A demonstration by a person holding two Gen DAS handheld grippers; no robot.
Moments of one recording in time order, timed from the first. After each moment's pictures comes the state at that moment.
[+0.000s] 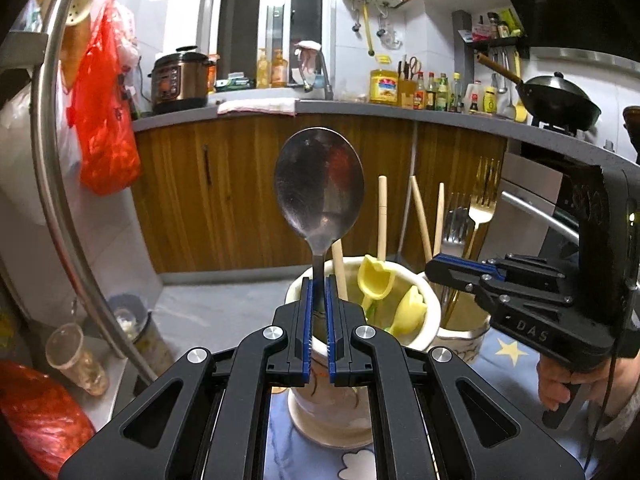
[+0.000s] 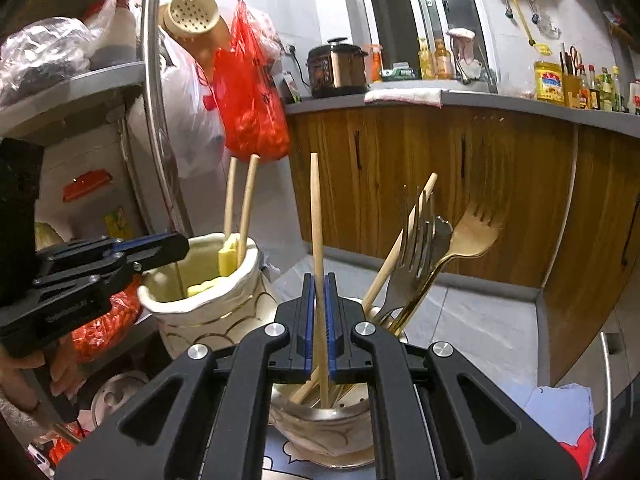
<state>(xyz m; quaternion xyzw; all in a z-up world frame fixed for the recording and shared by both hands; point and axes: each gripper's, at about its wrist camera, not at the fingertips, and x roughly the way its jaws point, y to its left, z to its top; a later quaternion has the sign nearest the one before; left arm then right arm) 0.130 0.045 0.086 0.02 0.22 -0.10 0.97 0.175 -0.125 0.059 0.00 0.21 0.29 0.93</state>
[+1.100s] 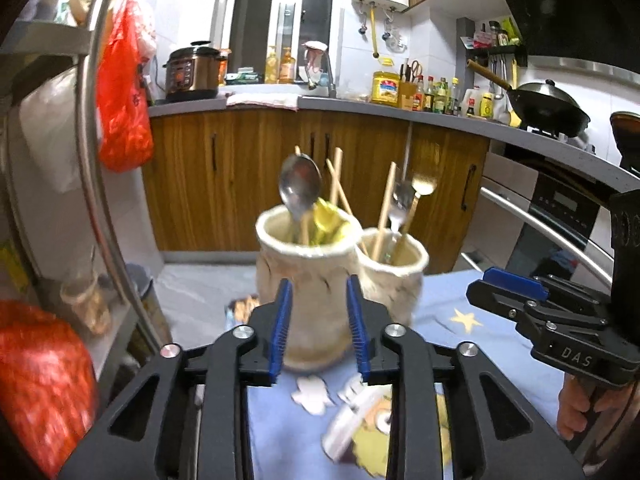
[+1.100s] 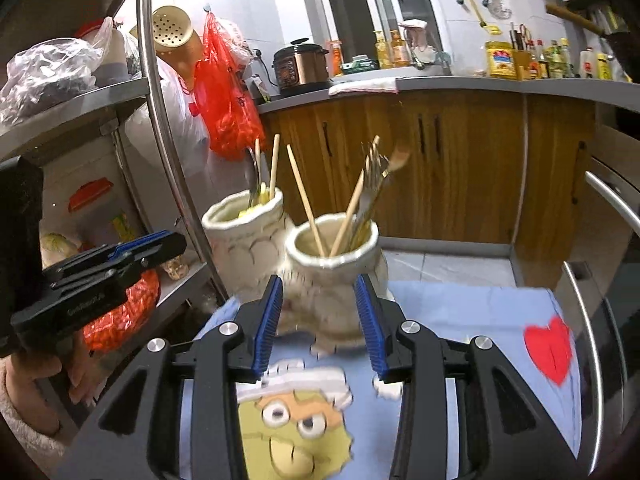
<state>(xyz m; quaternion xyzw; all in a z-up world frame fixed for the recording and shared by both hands) 0.034 0.025 0.080 -0.01 0.22 -0.08 0.97 0.050 -0.169 0.055 0.04 0.23 0.23 0.94</state>
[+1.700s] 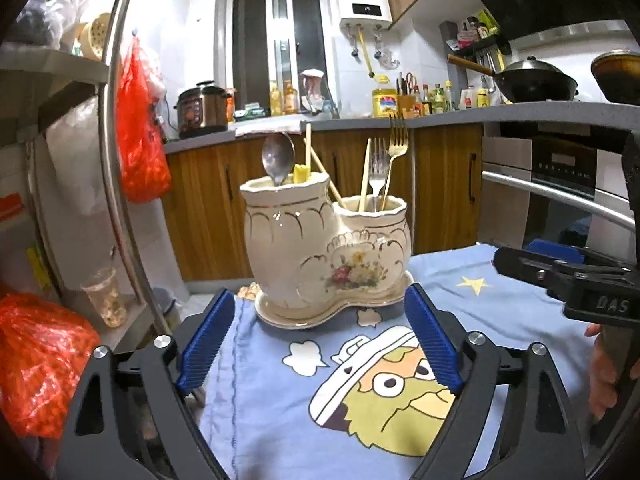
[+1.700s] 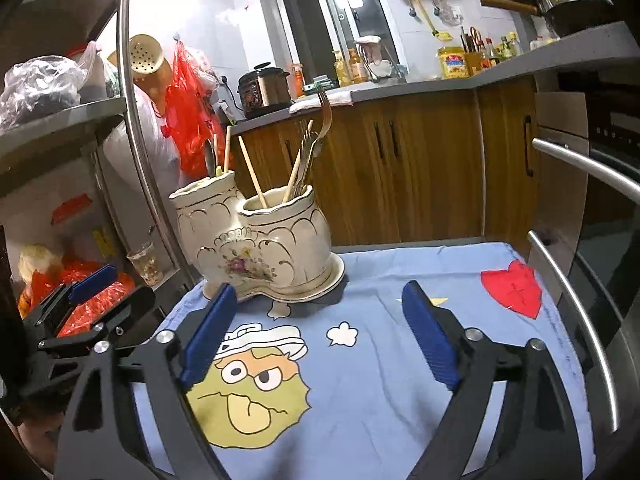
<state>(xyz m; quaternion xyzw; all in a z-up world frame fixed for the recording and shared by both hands) -0.009 -0.006 0.022 0.05 0.15 -0.05 0.99 0.019 -0.211 0.009 0.08 0.19 0.18 0.96</state>
